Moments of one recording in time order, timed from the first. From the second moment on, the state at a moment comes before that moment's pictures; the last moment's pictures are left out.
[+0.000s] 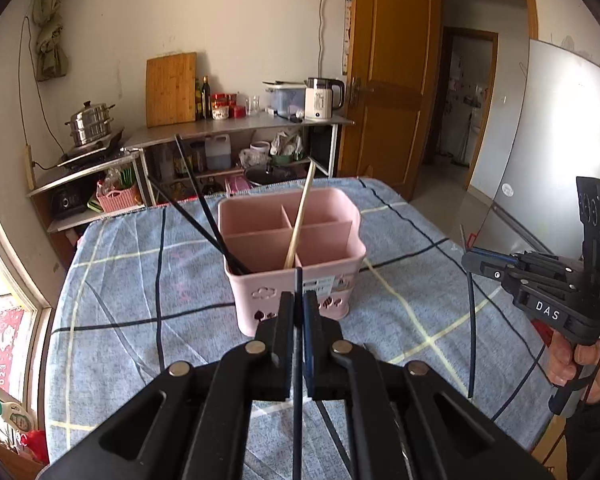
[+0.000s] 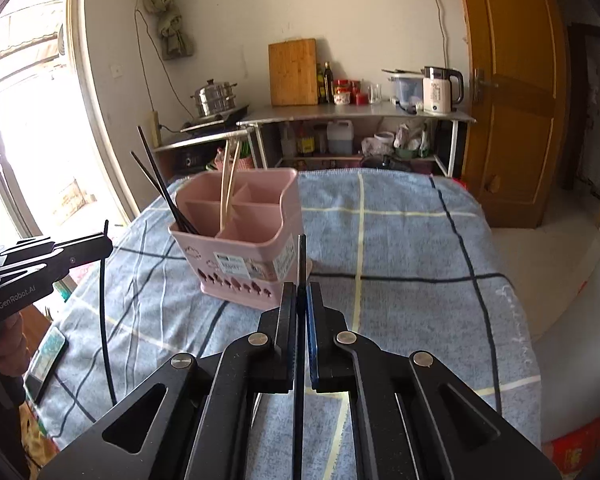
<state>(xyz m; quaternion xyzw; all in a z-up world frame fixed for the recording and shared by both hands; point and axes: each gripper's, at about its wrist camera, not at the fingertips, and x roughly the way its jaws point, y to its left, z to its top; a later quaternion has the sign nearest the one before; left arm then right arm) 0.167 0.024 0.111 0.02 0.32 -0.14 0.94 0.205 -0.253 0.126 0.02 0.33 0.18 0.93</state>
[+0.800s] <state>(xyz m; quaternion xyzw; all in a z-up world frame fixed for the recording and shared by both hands) 0.156 0.036 0.147 0.00 0.28 -0.15 0.95 0.183 -0.257 0.179 0.01 0.26 0.19 0.95</state>
